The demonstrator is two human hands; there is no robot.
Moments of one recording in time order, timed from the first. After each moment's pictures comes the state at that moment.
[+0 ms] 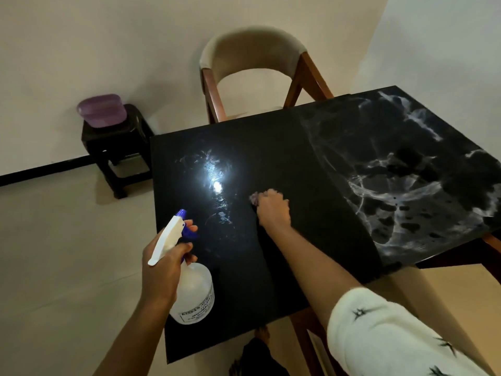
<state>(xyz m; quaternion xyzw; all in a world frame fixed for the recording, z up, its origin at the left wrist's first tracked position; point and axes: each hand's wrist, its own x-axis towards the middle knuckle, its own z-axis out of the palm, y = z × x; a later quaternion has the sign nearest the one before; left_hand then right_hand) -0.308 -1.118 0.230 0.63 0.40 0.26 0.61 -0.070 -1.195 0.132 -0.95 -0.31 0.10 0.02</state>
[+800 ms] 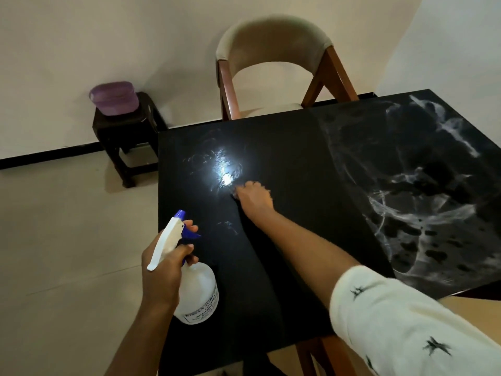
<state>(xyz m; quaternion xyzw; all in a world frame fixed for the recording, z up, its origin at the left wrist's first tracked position) -0.280 -1.101 0.221 0.60 0.45 0.28 0.61 -0.042 -1.118 0.135 -0.88 -0.47 0.07 -0.01</state>
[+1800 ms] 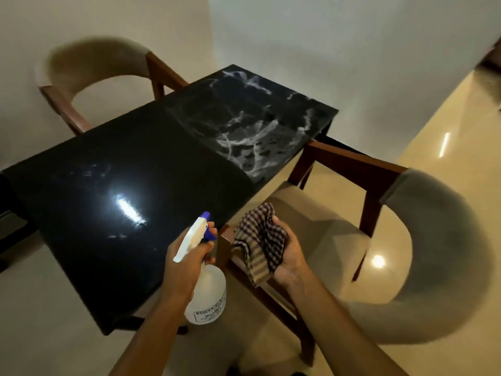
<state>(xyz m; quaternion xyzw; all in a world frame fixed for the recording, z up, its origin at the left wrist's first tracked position) -0.360 -1.329 0.241 0.71 0.16 0.01 0.68 -0.319 -1.508 0.223 -0.24 0.25 0.24 0.91</state>
